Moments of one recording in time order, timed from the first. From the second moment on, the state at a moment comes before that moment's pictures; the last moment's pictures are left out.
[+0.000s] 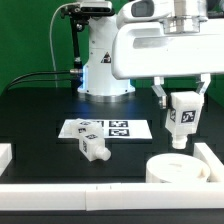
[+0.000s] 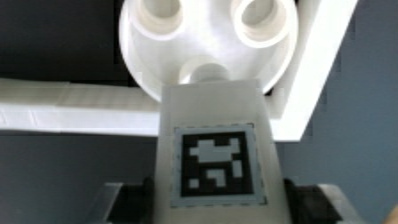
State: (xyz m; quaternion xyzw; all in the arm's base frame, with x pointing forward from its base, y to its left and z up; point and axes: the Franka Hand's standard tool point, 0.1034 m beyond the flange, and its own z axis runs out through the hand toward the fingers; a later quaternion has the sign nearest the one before) arm 0.578 0.079 0.126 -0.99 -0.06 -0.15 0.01
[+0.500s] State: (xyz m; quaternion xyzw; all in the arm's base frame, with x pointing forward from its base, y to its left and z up) arm 0.609 0.081 0.123 -0.98 -0.12 -0.13 0.00
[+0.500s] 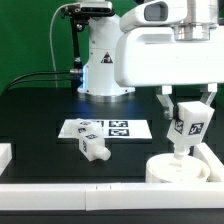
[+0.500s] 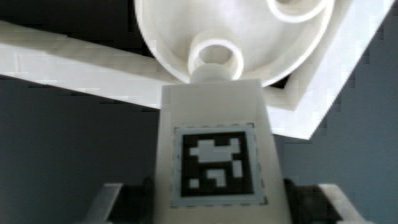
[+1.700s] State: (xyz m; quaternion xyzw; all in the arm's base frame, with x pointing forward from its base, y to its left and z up) arm 0.610 0.084 0.093 -0.98 -0.13 -0.13 0.00
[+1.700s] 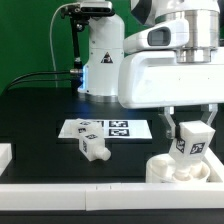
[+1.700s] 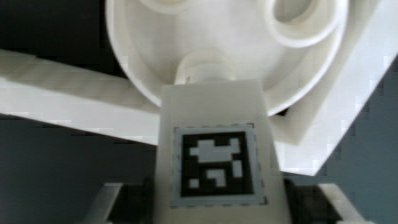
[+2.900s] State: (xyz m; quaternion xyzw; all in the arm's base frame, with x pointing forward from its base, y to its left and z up) arm 0.604 0.091 0.073 -0.98 -0.13 -0.14 0.00
